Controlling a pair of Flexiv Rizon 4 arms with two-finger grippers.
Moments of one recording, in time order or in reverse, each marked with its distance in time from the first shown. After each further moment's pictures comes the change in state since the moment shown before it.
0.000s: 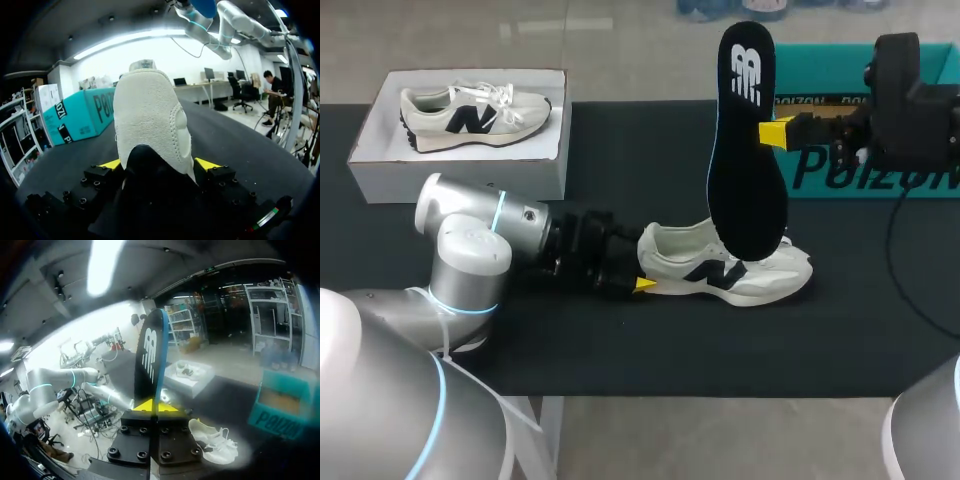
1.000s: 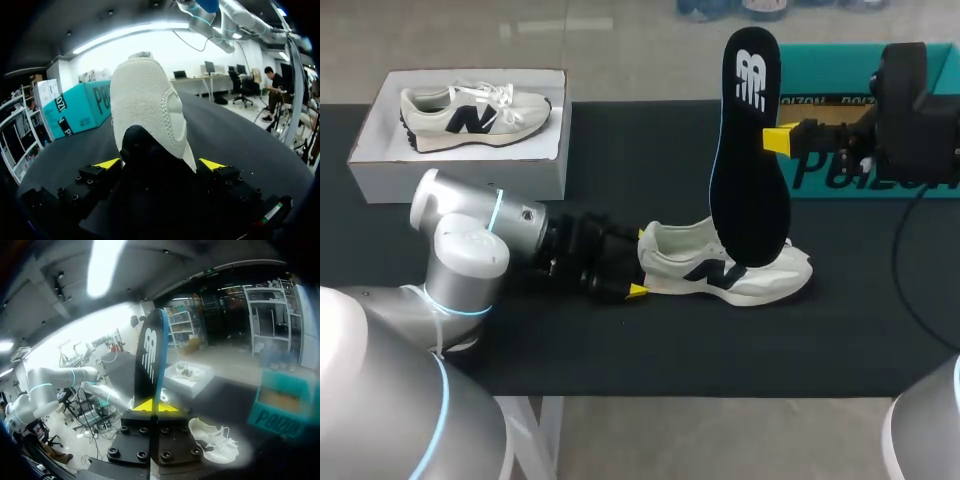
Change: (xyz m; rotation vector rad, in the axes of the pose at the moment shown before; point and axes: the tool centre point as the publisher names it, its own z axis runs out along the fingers) left arm 0.002 0.015 -0.010 -0.084 -0.002 -0.003; right arm 0.003 -0.004 -0.004 -0.016 -0.004 0.001
